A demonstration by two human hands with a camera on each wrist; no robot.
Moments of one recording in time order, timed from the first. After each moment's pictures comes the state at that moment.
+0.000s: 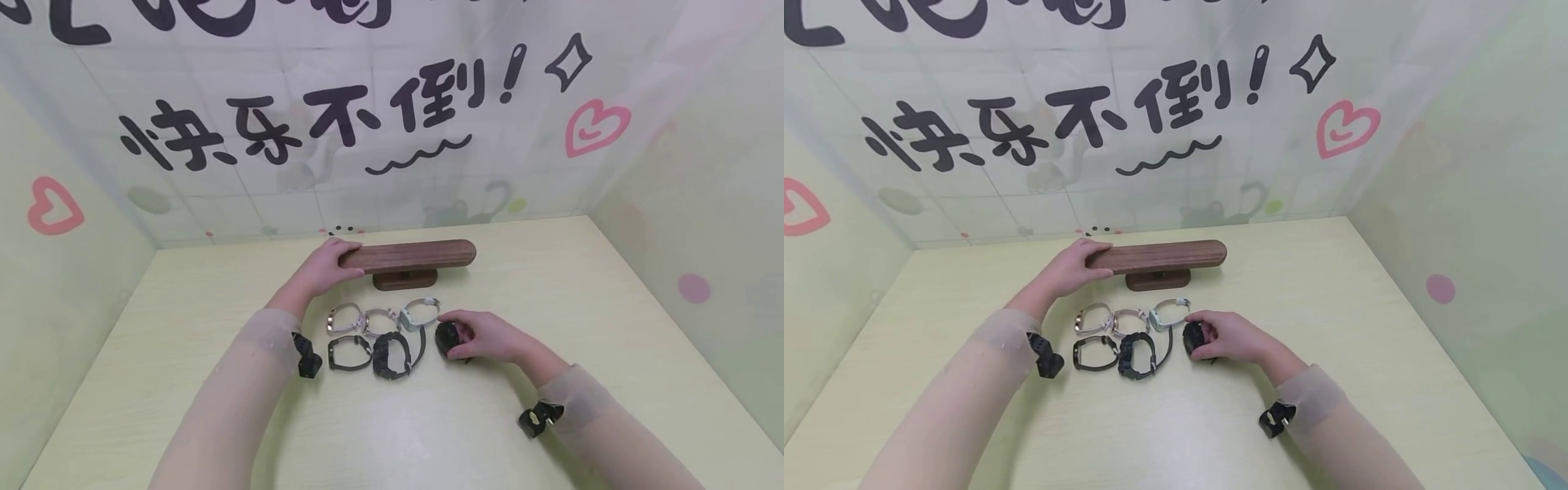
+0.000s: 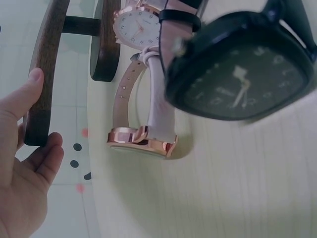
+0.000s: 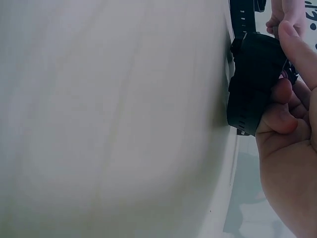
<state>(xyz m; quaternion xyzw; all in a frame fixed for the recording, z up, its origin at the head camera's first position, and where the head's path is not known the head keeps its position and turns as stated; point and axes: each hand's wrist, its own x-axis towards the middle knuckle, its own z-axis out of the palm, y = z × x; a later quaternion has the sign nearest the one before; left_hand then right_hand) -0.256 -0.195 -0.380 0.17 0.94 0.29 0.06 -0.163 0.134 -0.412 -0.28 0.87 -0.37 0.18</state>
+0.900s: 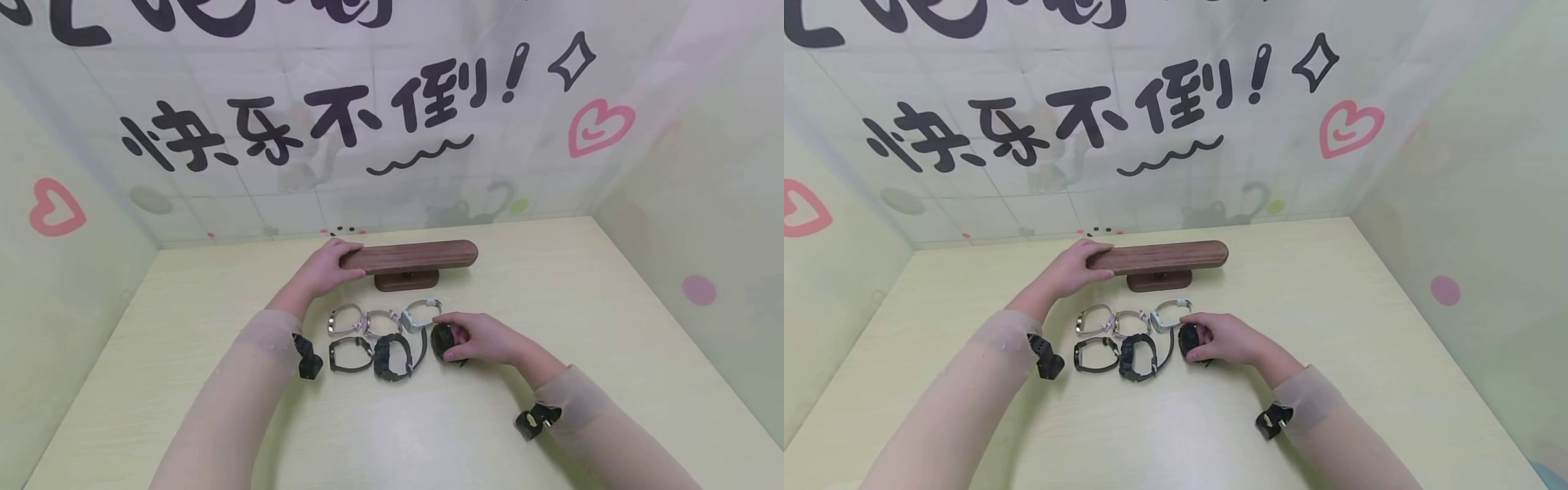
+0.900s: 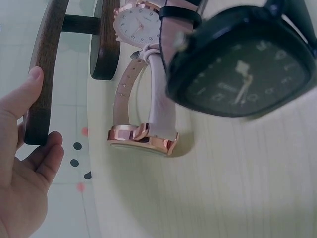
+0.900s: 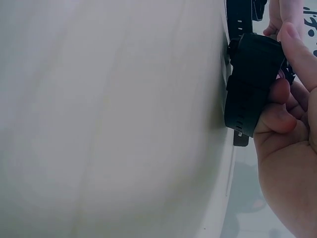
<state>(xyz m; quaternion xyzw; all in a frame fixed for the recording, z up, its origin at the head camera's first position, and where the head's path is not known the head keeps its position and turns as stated) -0.256 -0.196 -0.380 0.17 0.94 0.30 0.06 -0.166 0.125 -0.412 -0.29 0.87 -0.36 0.18</state>
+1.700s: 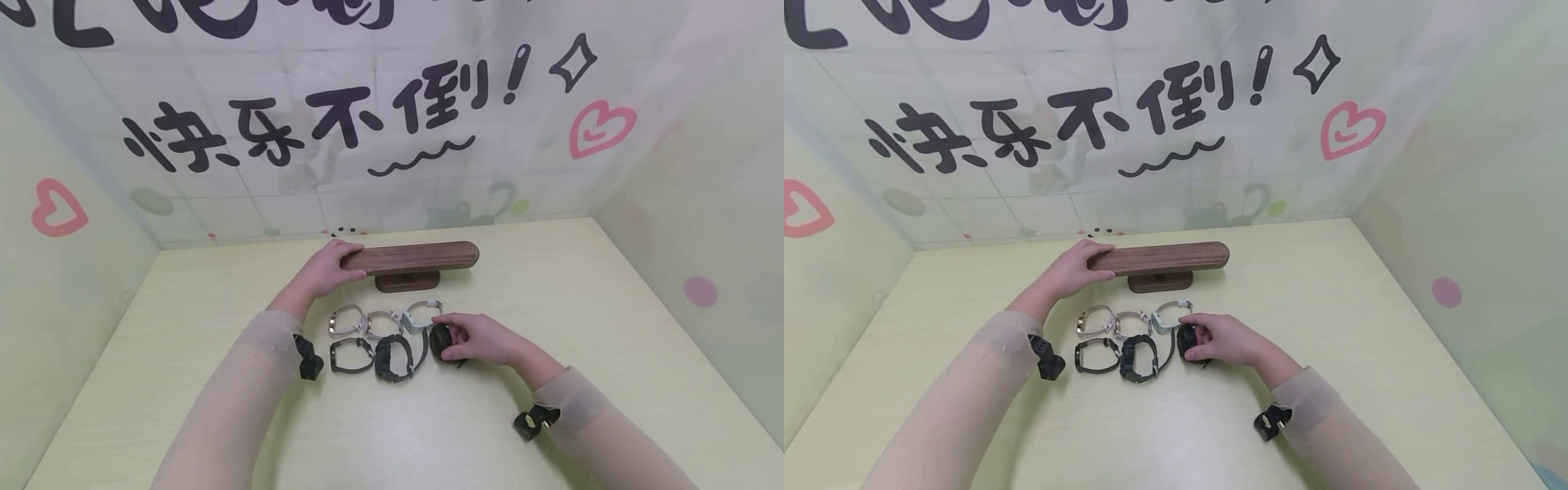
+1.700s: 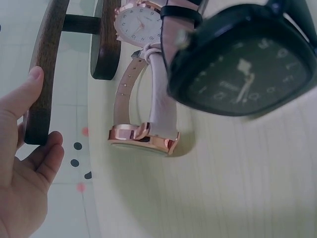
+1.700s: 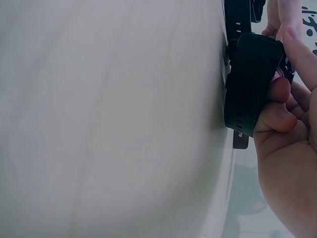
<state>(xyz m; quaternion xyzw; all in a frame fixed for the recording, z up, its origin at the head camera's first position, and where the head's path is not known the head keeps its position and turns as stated) -0.256 -0.196 -0.379 0.17 0.94 0.30 0.06 -0.166 0.122 -0.413 -0.28 0.87 -0.37 0.19</state>
